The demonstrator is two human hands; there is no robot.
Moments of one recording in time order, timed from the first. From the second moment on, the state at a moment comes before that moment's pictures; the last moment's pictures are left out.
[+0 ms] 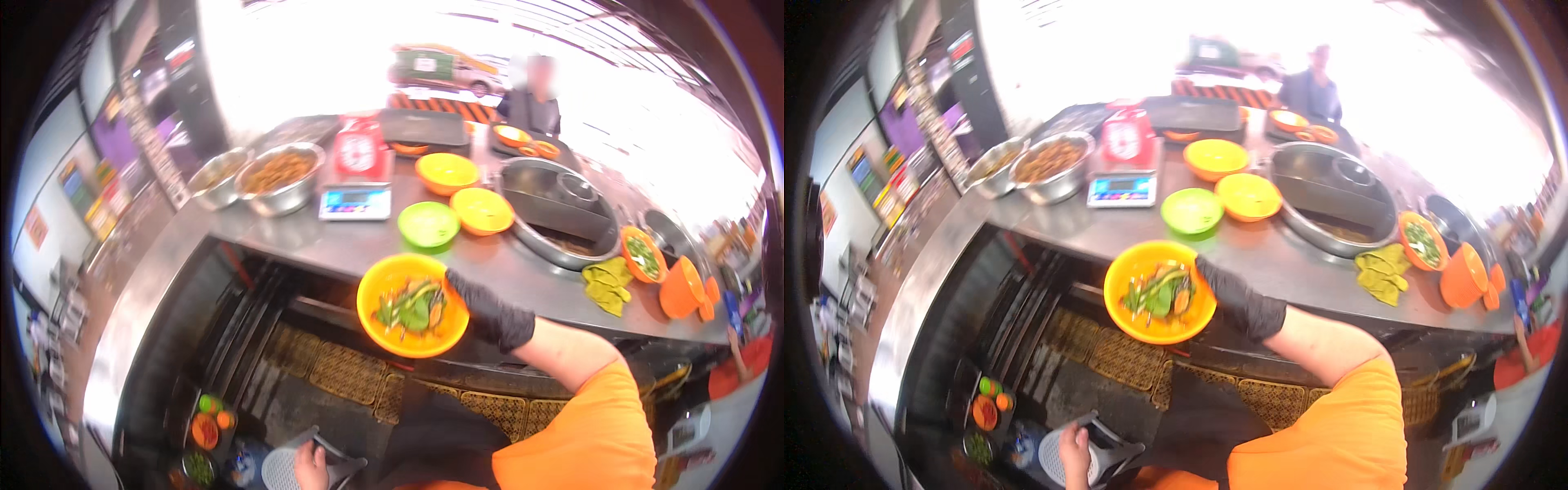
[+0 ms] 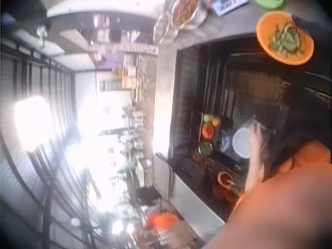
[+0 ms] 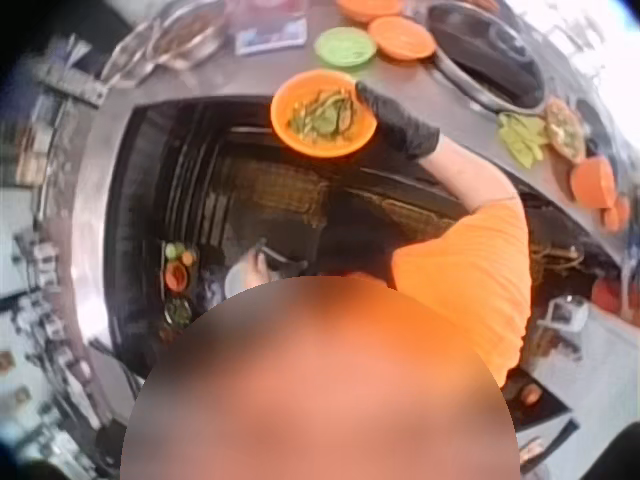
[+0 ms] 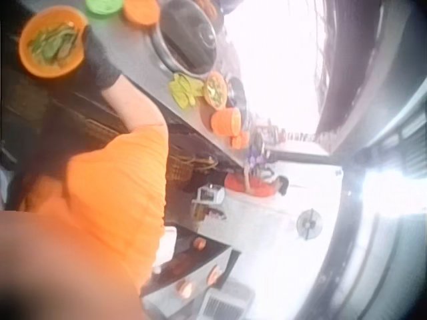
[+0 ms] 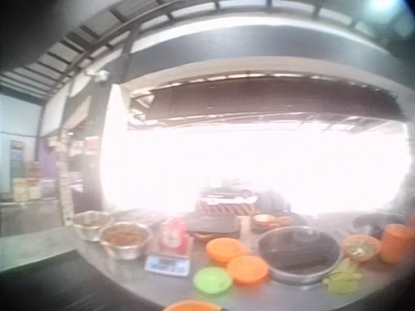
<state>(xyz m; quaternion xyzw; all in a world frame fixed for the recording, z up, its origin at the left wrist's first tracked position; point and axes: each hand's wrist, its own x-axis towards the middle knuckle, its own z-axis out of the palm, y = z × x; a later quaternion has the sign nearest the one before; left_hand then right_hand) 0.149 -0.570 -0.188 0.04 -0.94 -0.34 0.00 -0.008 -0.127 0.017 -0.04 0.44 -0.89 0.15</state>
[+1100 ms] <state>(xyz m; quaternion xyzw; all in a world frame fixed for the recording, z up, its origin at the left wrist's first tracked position) -0.191 -0.172 -0.095 0.06 -0.88 -0.42 0.23 -0.315 0.609 0.036 0.26 0.43 -0.78 -0.37</state>
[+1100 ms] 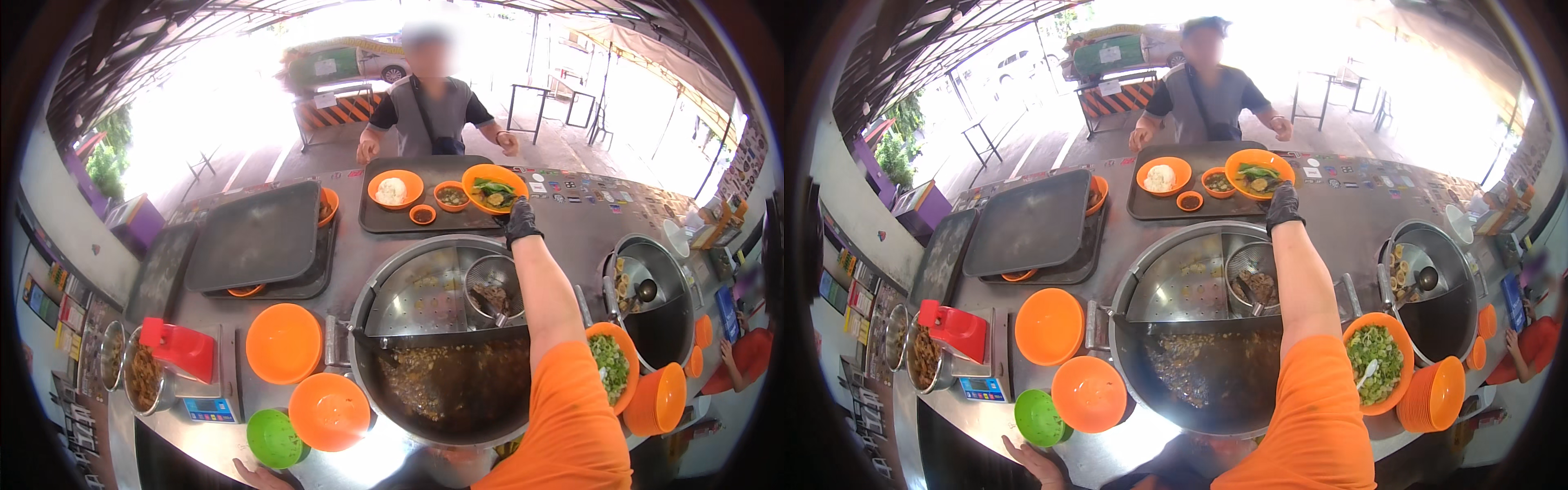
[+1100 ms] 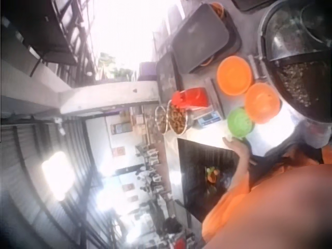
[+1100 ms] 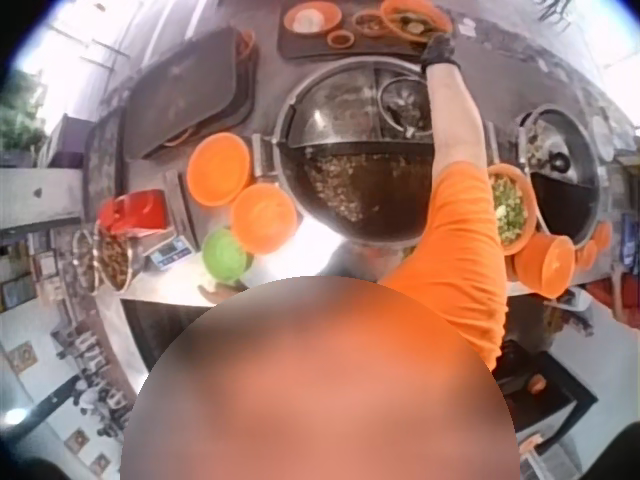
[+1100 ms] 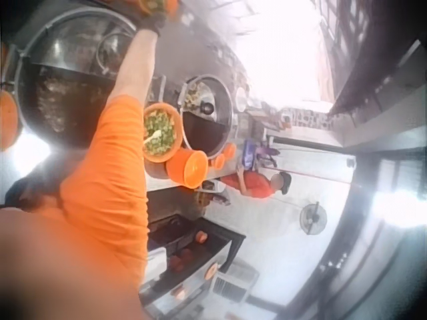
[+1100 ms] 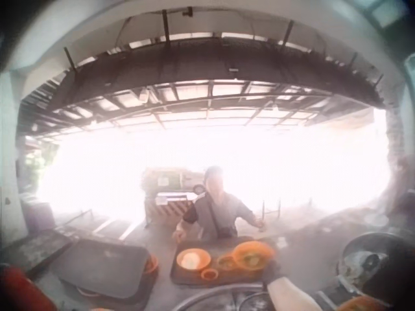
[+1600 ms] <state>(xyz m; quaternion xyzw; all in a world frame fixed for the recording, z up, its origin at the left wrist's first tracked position) -0.186 -0.189 -0.108 0.09 -0.91 -0.32 0.26 -0.377 0.675 -0.035 0.35 0.43 -0.71 -0.44</state>
